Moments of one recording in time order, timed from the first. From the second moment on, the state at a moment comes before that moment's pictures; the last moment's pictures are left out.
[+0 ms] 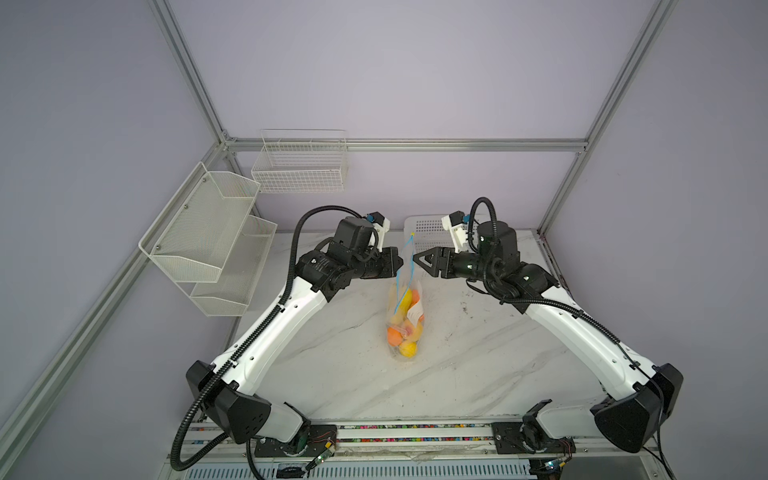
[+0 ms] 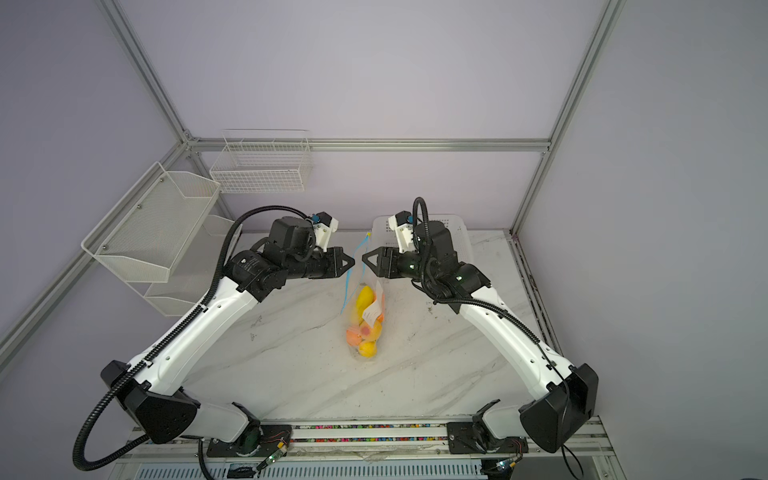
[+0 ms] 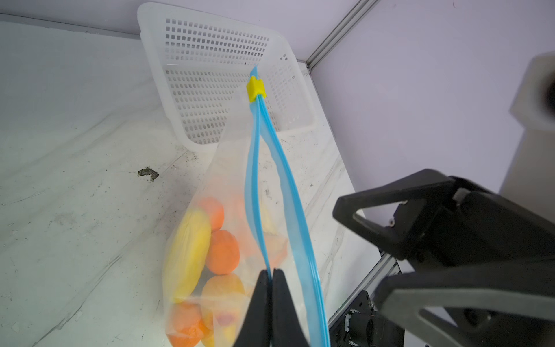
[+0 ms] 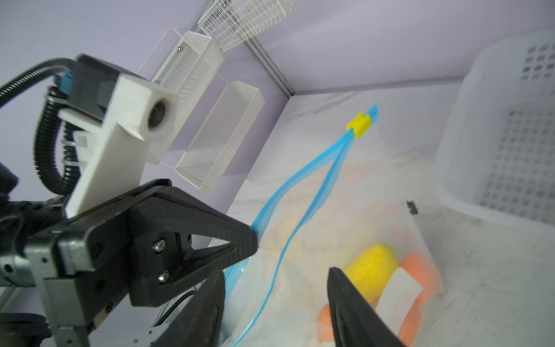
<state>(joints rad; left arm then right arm) -0.56 1.45 1.62 -0.76 0.24 -0.54 0.56 1.37 1.41 -0.37 -0.42 0.48</state>
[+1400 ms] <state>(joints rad) -0.54 1.53 1.63 -0.77 0.37 -0.48 0.25 1.88 1.47 0.26 -1.29 -0.27</state>
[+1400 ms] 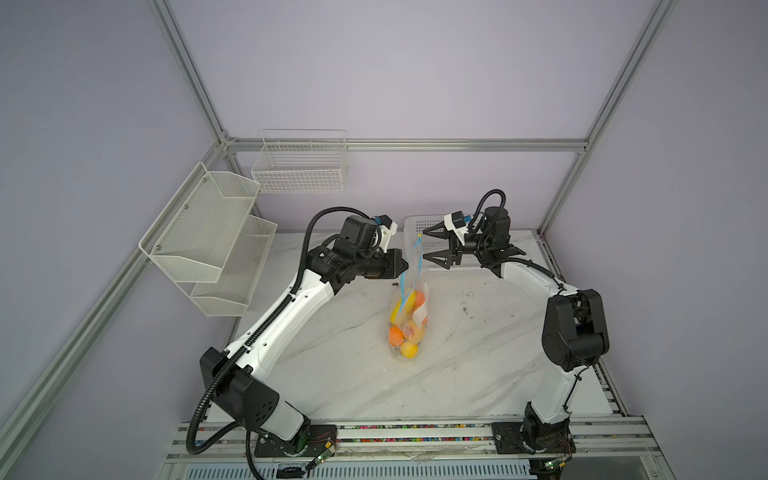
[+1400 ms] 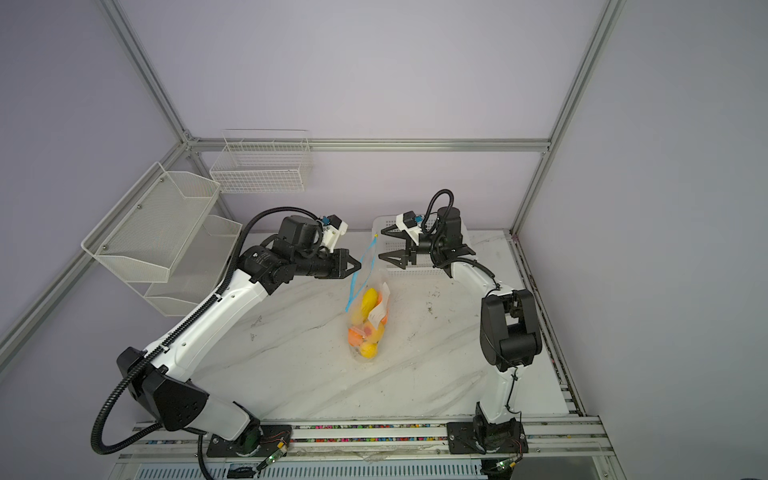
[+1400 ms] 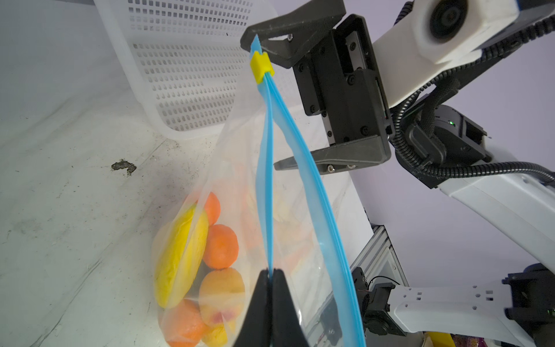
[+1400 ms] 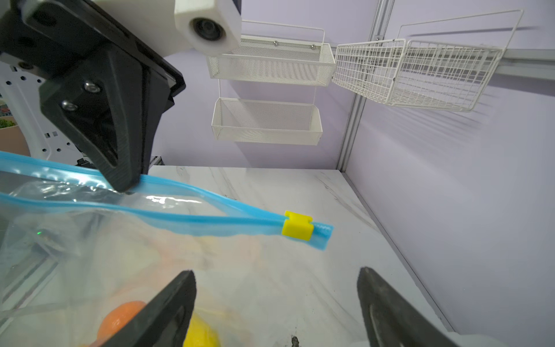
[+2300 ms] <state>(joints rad) -0.52 1.53 1.67 -0.80 0.36 -0.44 0.31 1.97 1.48 0.63 -1.38 0.04</state>
